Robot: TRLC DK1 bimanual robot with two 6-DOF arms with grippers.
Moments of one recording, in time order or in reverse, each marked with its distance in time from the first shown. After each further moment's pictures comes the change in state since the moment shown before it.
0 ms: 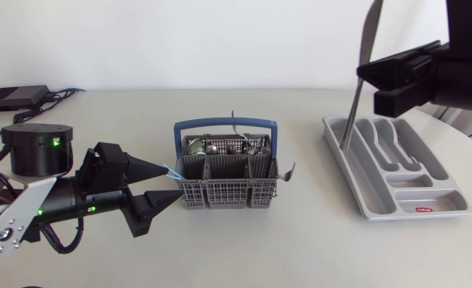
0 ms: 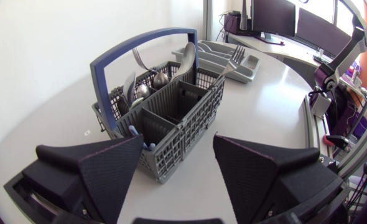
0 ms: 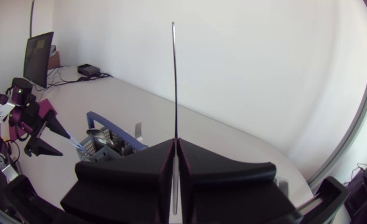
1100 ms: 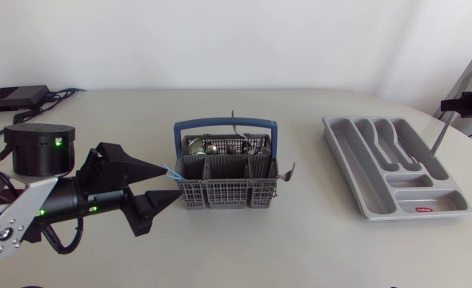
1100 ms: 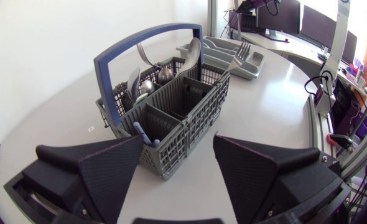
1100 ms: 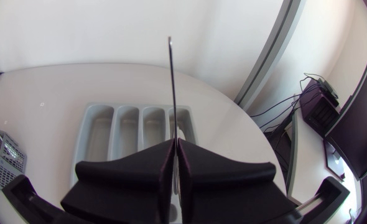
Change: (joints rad) left arm -0.009 0.000 0.006 -0.020 -0.047 0.000; right arm -0.862 0.643 0.174 0.200 -0.145 -0.184
